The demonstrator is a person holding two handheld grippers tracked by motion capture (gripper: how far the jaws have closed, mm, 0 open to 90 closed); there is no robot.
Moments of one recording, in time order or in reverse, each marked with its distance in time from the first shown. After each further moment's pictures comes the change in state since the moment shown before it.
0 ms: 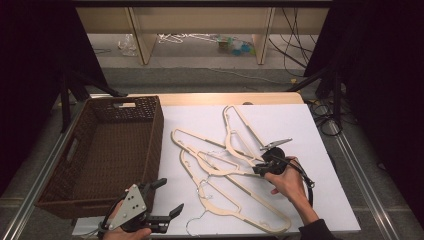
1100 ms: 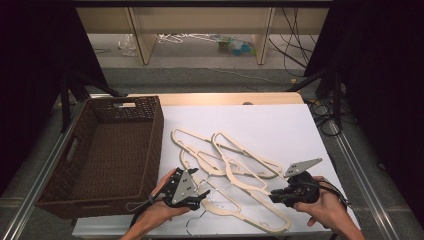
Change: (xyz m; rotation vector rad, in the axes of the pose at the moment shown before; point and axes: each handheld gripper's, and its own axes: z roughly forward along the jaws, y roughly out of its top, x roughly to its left) left arm 0.007 -0.028 0.116 0.280 -0.019 0.256; right arm 0.017 -0.058 -0.081 0.028 0.207 -0.174
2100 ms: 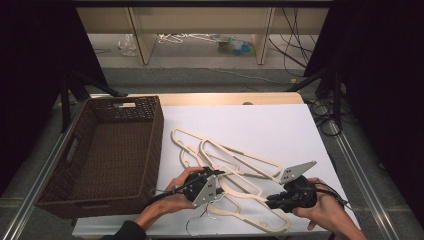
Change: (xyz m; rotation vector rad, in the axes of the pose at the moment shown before) left arm -0.006 0.027 0.042 -0.058 -0.173 0.486; right arm 0.010 0.002 0.002 0.033 0.075 -0.121
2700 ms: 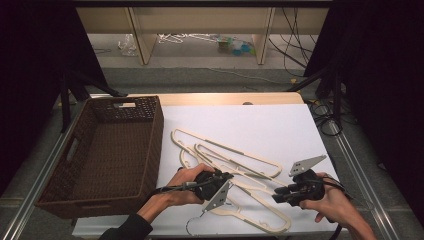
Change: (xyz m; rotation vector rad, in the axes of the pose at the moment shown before) left arm 0.017 0.046 -0.004 0.084 -0.006 0.321; right arm -0.030 -0.011 -0.007 -0.036 -0.006 0.046
